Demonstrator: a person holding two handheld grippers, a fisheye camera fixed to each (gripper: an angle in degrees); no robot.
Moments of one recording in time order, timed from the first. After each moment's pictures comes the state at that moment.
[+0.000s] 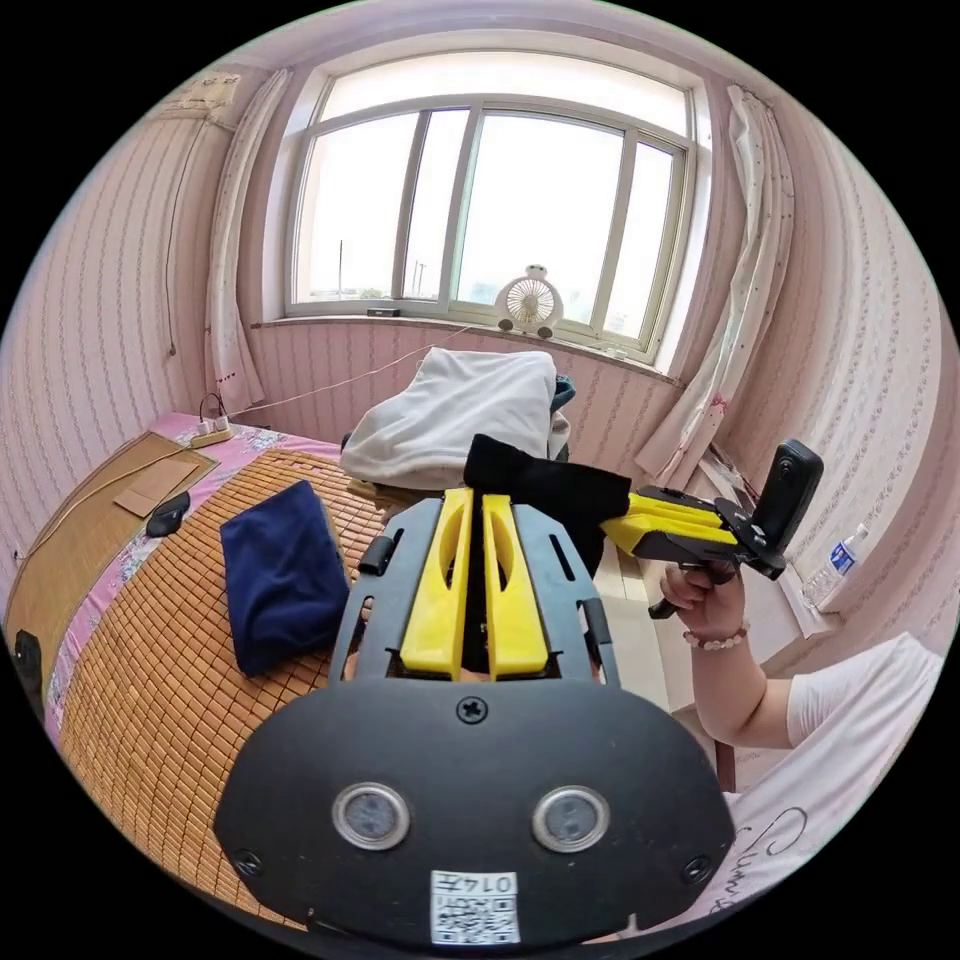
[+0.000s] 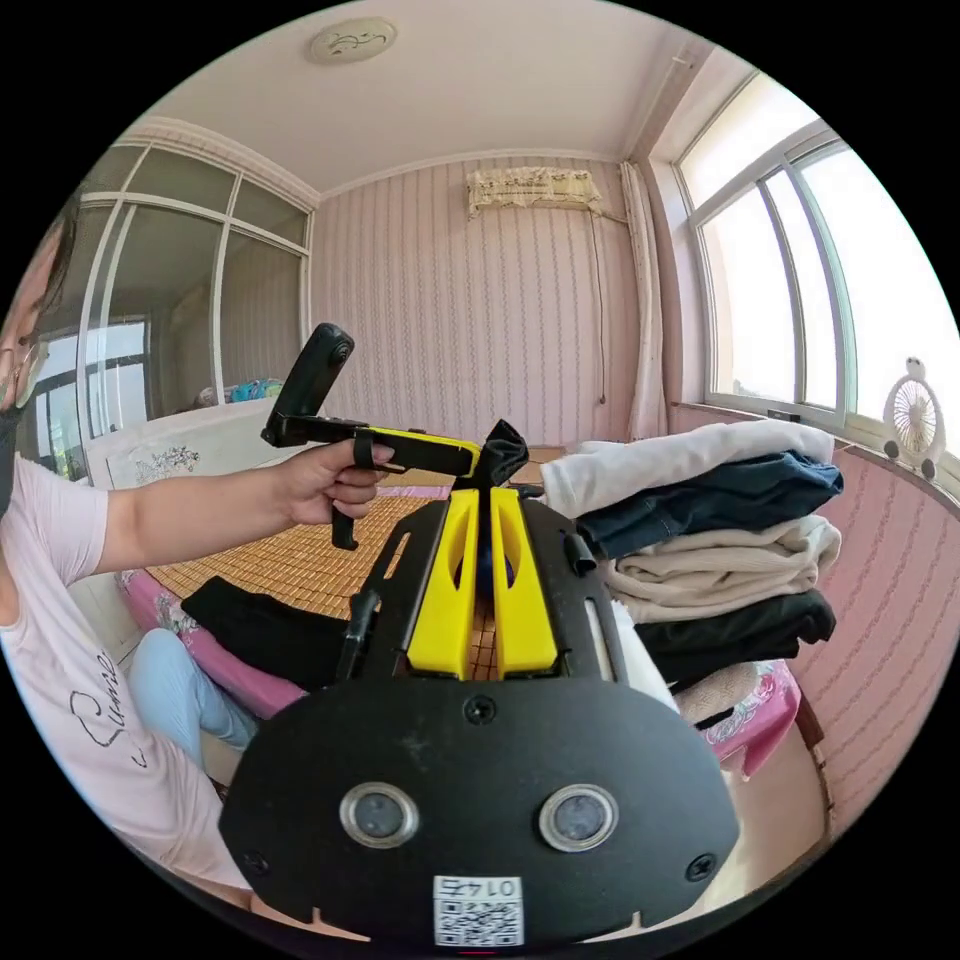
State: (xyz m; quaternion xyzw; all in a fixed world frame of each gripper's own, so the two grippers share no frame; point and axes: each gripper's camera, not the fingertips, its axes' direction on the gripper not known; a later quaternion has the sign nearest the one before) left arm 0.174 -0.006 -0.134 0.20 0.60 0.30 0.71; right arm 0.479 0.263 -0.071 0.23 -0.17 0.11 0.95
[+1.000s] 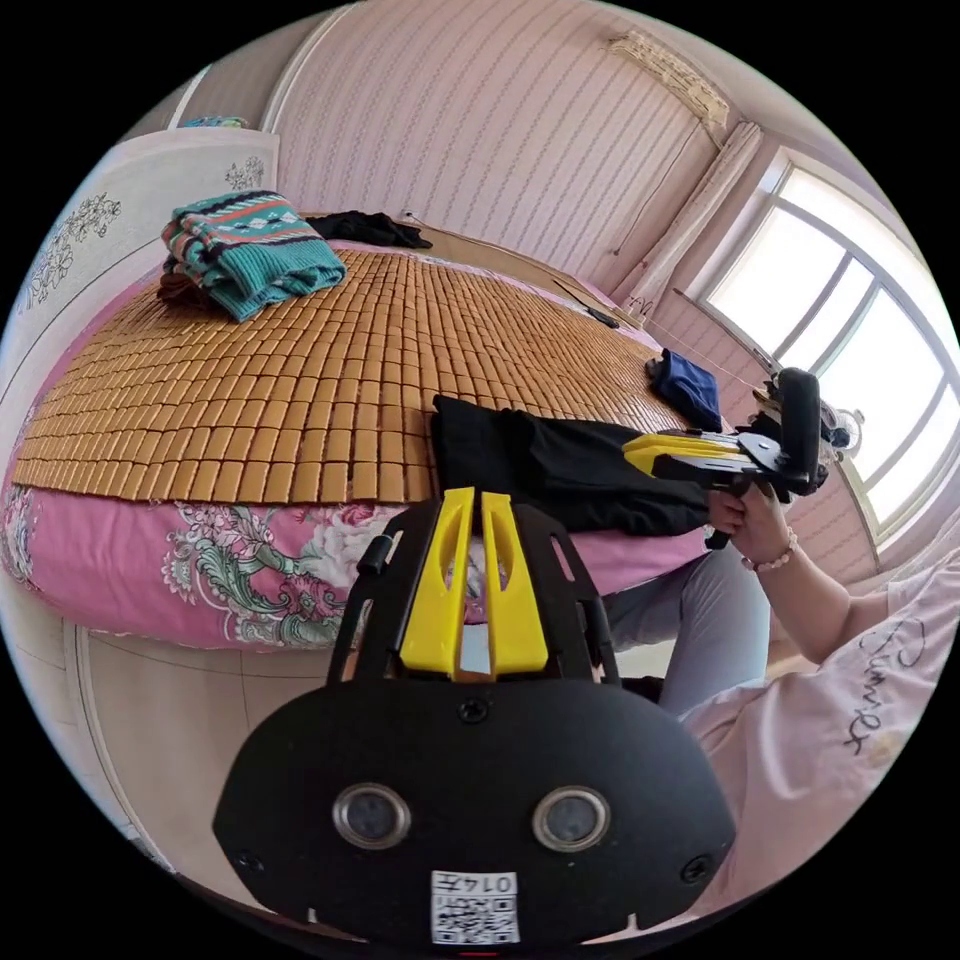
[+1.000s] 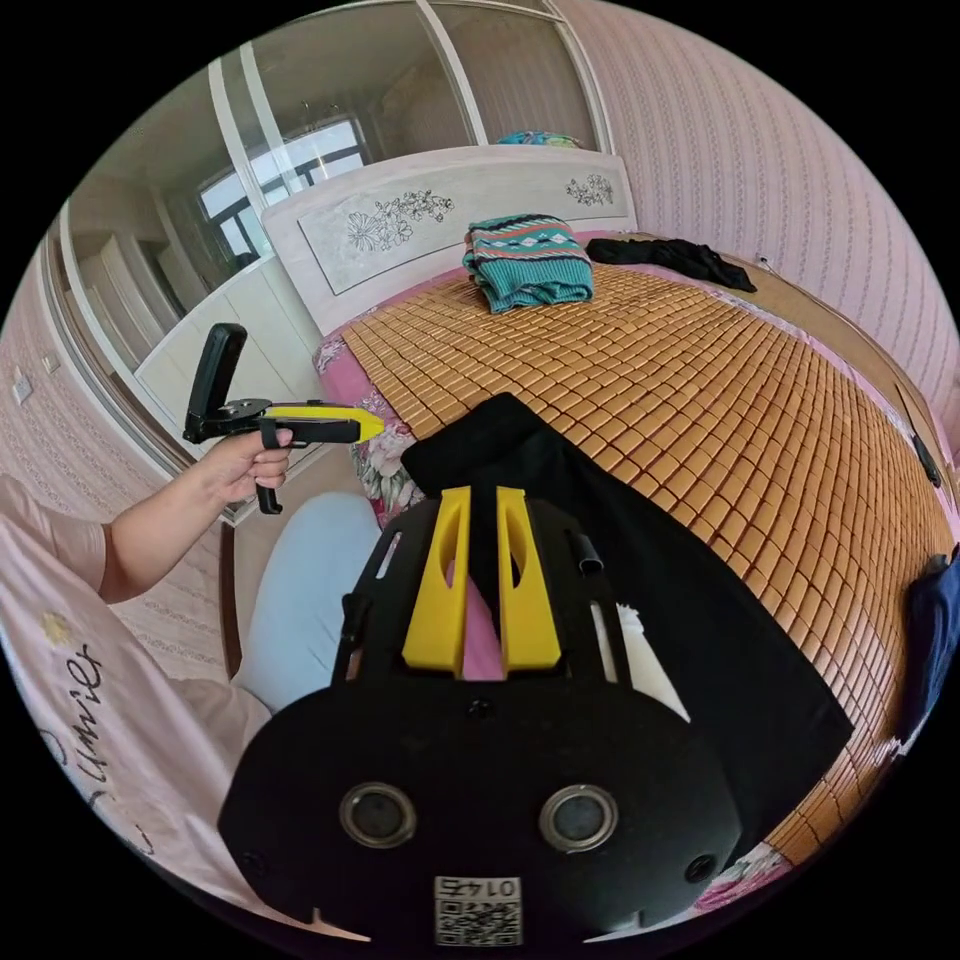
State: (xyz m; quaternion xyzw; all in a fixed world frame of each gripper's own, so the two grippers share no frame) left arm -0.423 0.237 0.168 -0.01 0.39 -0.08 0.92; right arm -0.099 0.064 0.101 -0.04 -0.46 -0.17 0.87
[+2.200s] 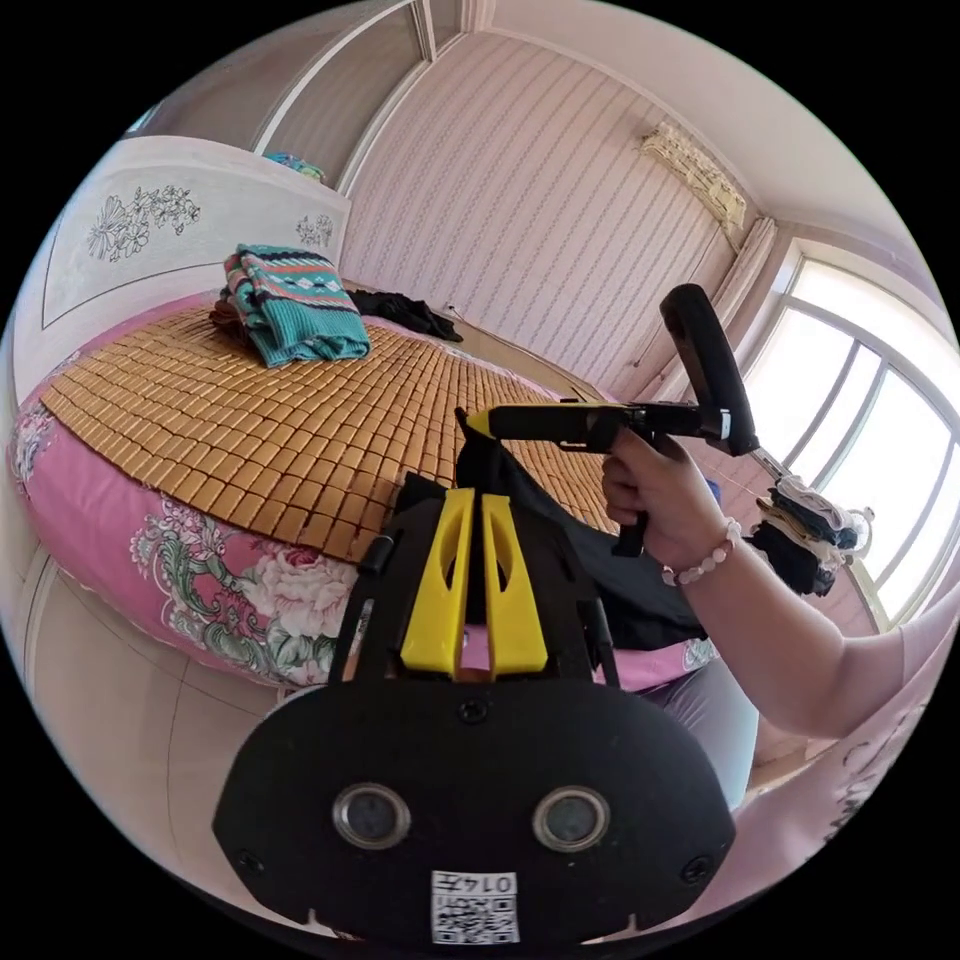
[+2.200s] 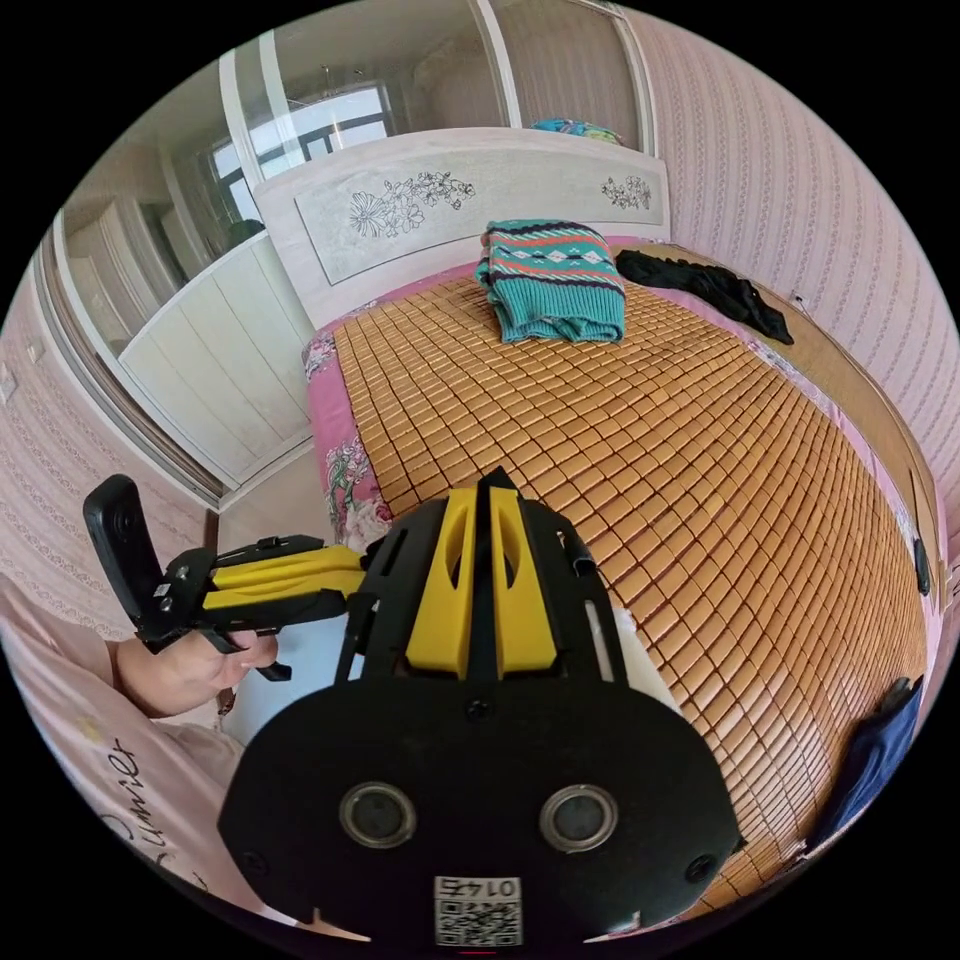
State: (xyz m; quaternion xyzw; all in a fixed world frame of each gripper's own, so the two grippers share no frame) left arm -0.524 0.251 0.093 0.08 0.33 -0.24 0.91; right arm -0.242 -0.091 0.124 -0.04 -0.46 -0.23 0.86
